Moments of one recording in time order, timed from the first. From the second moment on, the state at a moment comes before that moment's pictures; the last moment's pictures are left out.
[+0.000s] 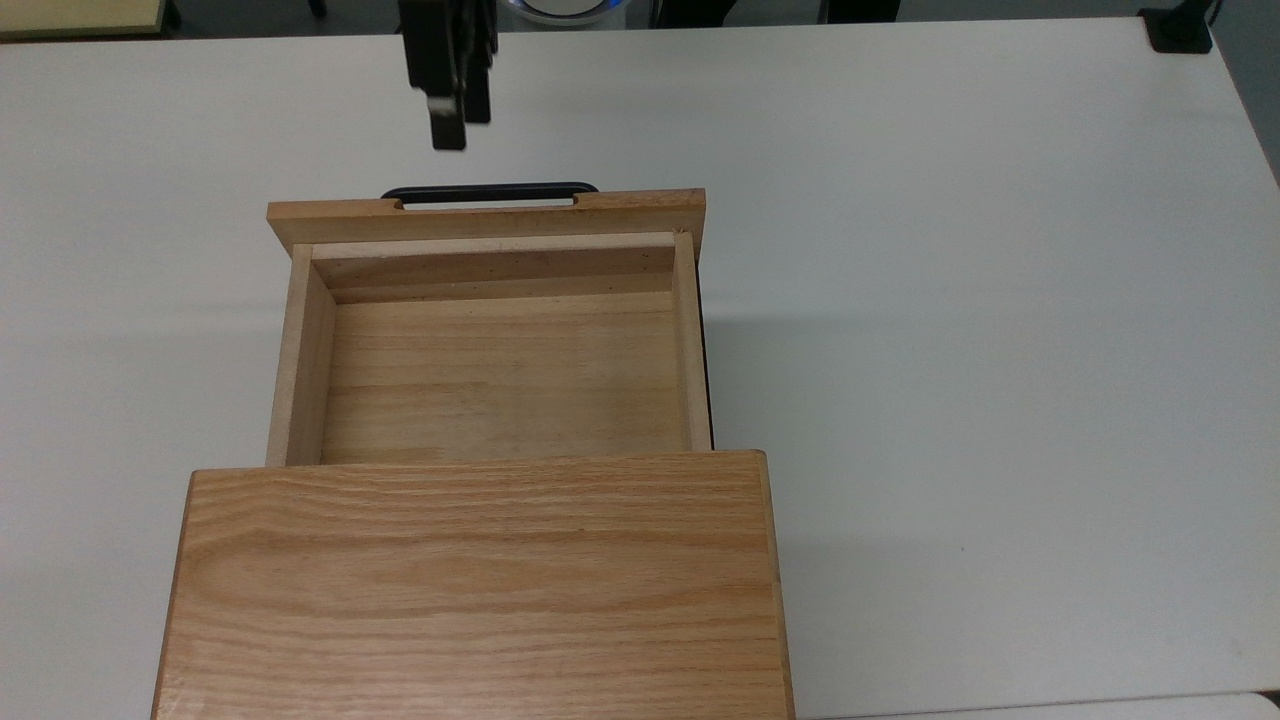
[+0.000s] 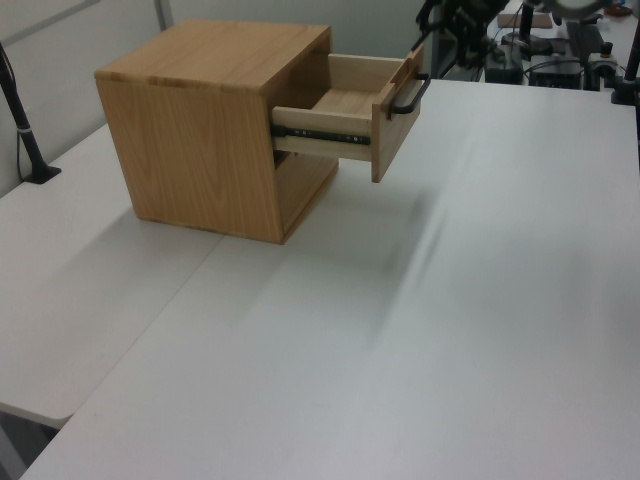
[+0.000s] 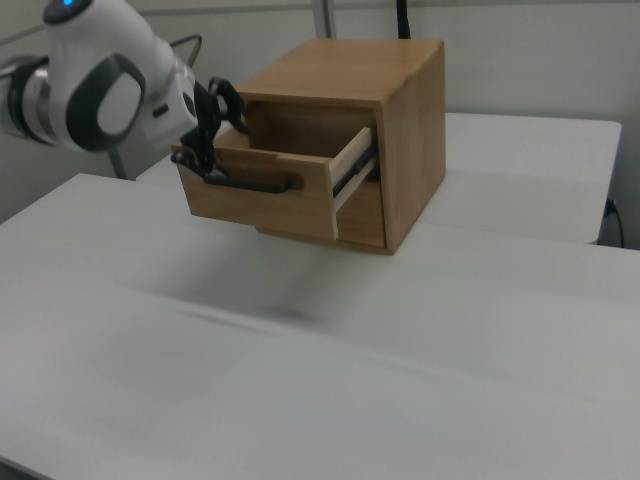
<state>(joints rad) 0.09 -0.19 -0.10 -2.03 0.00 2.49 1.63</state>
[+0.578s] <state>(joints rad) 0.10 -0.20 -0.10 -1.83 0.00 2.02 1.25</state>
